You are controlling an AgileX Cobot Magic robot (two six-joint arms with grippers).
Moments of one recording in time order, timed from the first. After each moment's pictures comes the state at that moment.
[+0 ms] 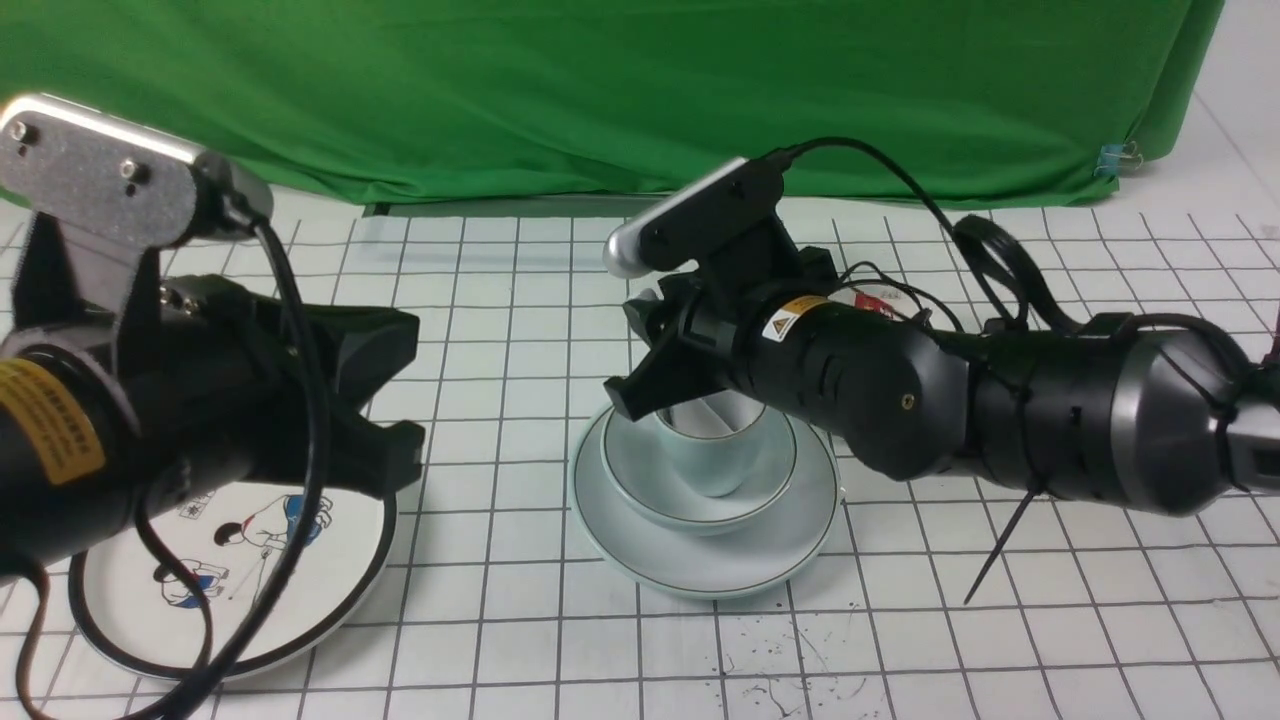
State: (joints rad) right arm 0.70 1.81 -1.14 0.63 -0.27 -0.70; left arm -0.48 0.94 -0.69 0.05 0.20 -0.11
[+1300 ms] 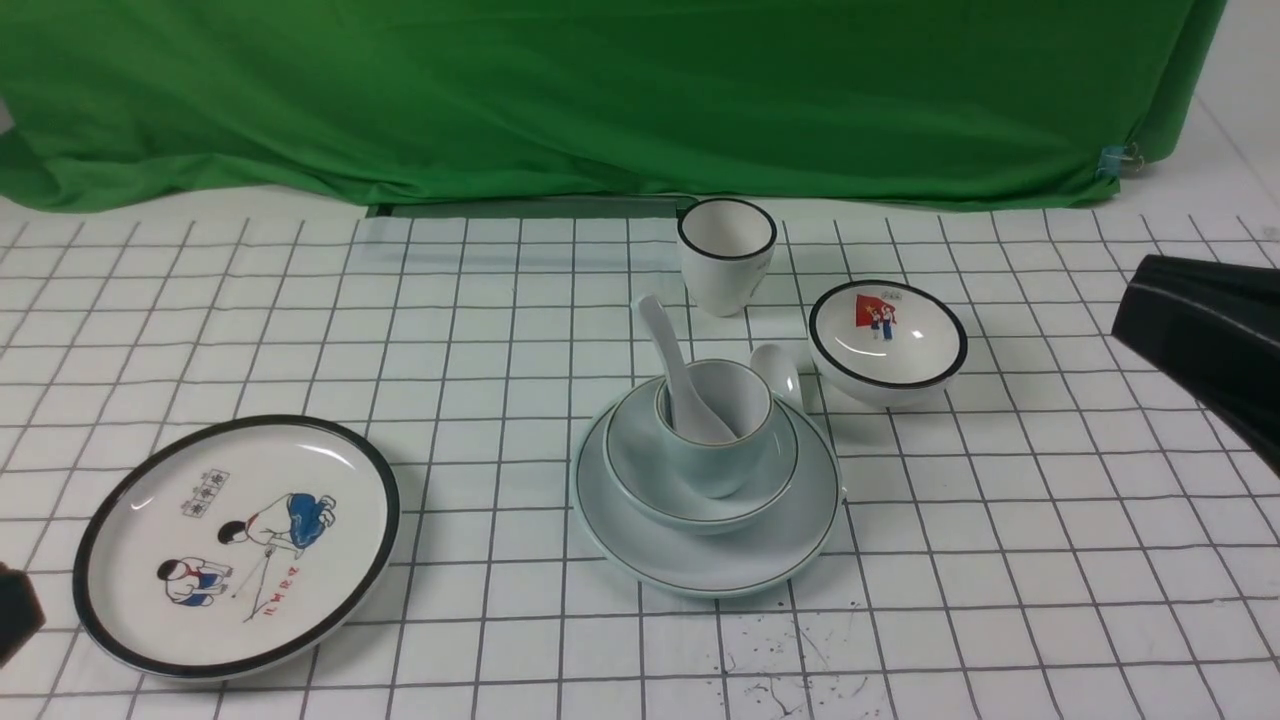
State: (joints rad) right arm 0.70 0.65 -0.71 0.62 0.14 -0.73; left arm -0.48 0.13 -0.49 0.05 0.62 -0.16
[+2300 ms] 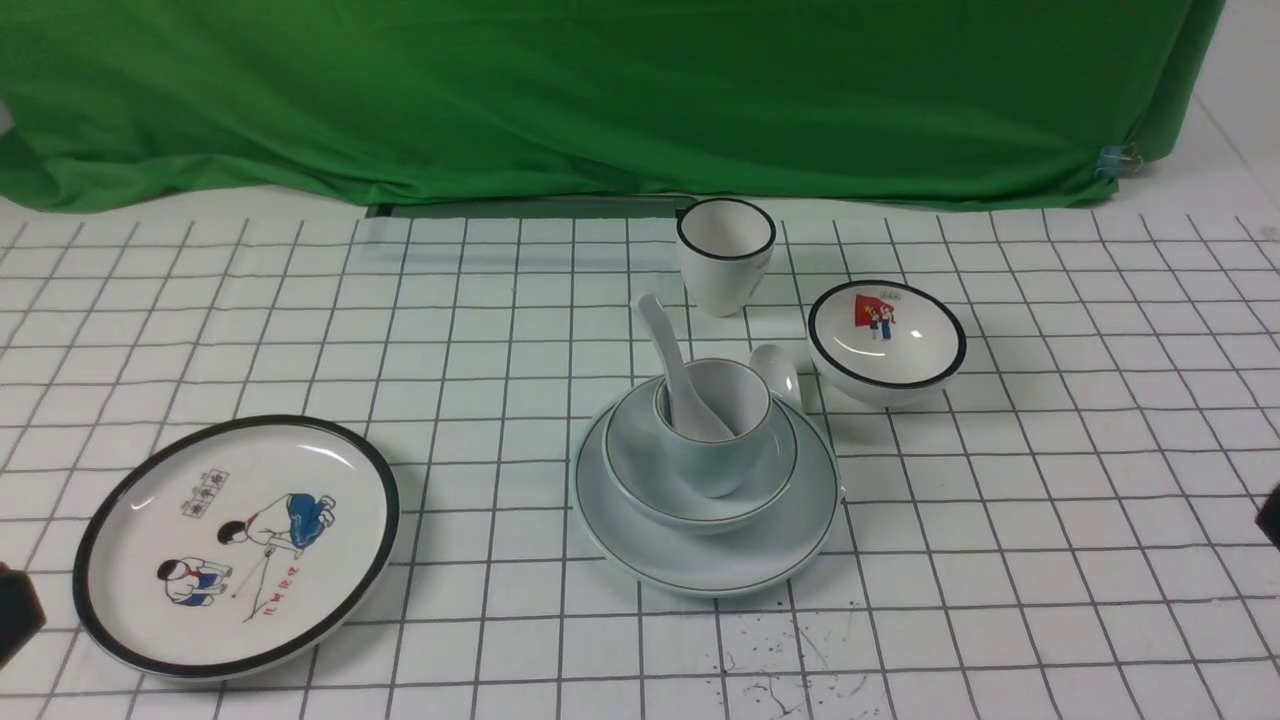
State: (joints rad) right arm 0.38 0.29 -0.22 0.06 0.01 -0.01; left arm -0.48 0.13 -0.49 0.05 0.62 -0.16
